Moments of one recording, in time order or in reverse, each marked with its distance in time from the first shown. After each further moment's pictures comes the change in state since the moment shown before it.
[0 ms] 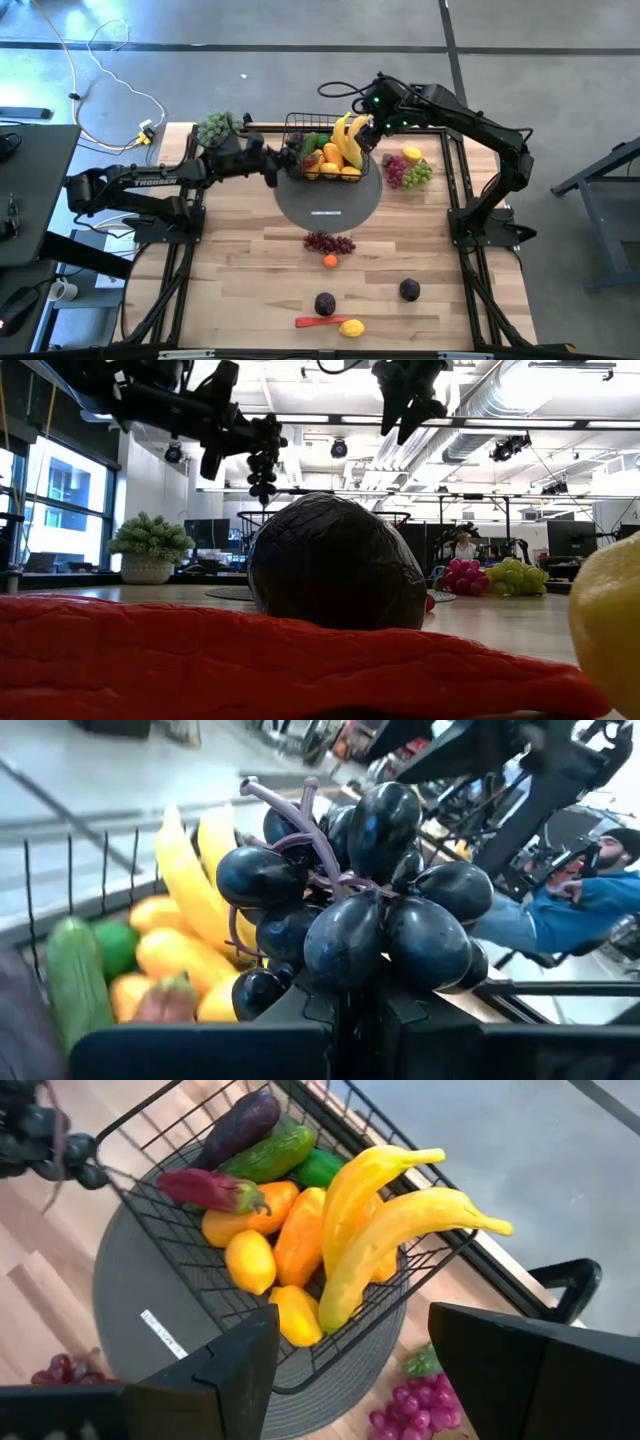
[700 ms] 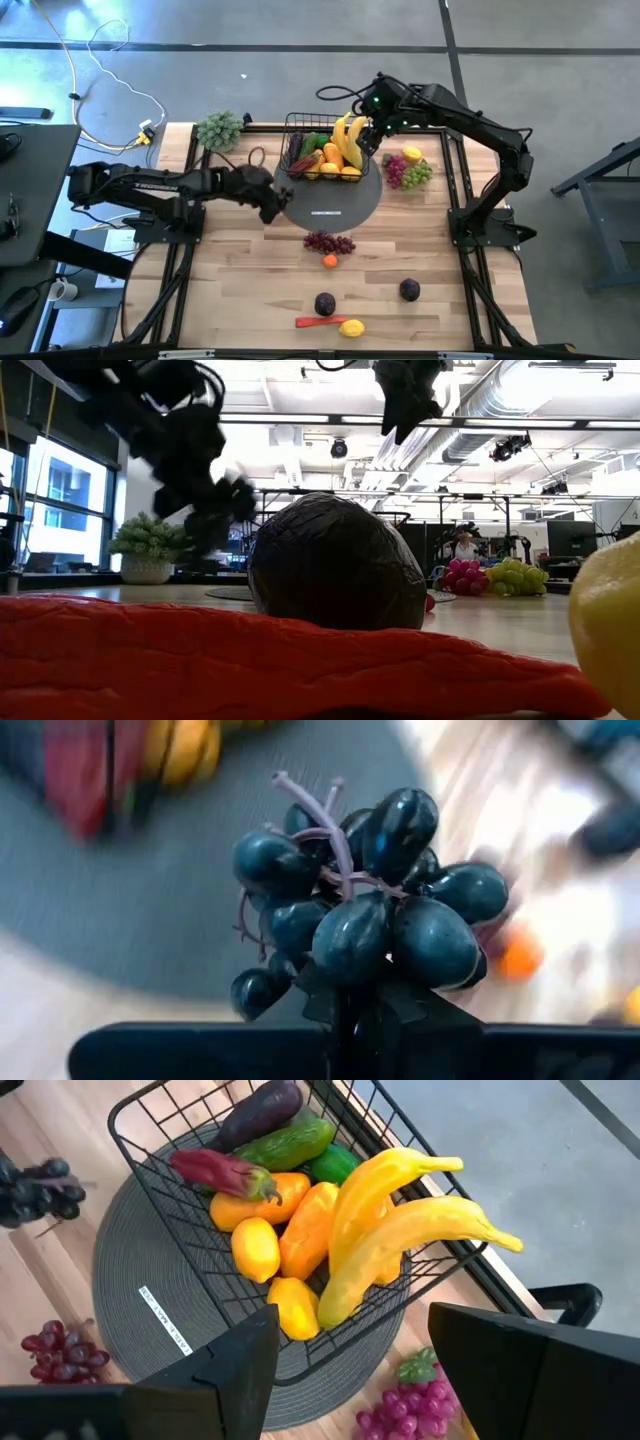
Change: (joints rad) left arm -0.218 0.019 0.000 -0.549 -0.031 -0.066; right arm 0.003 0.003 0.000 -0.002 -0.029 -0.109
